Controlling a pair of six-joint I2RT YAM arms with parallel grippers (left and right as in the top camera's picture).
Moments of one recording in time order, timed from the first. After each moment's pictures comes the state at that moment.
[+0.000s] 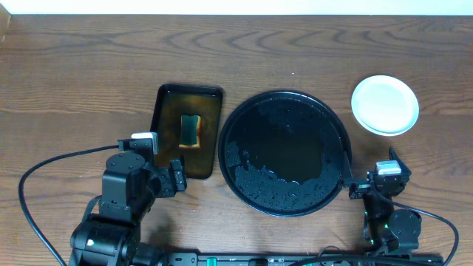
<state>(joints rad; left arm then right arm) -0.20 0.64 0.74 -0.85 -0.01 -0.28 0.05 0.01 0.01 -0.07 -0.01 -0.09</state>
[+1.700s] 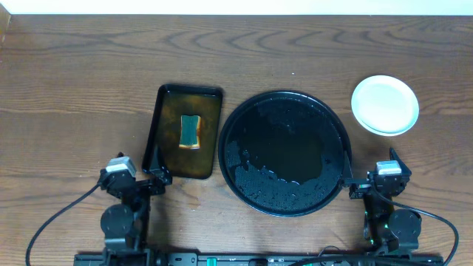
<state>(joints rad) 0.04 0.06 0.09 -0.14 -0.03 -0.24 0.05 0.01 0.01 -0.07 -0.01 -0.09</state>
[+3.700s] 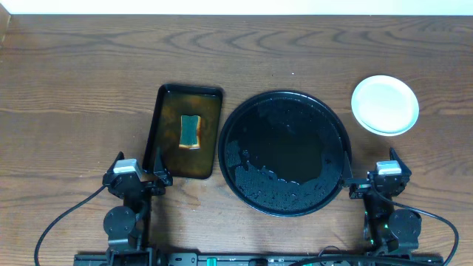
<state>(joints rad) 0.06 0.01 0.01 -0.10 0.00 -0.12 0.05 0.01 0.01 -0.07 -0.01 -0.09</state>
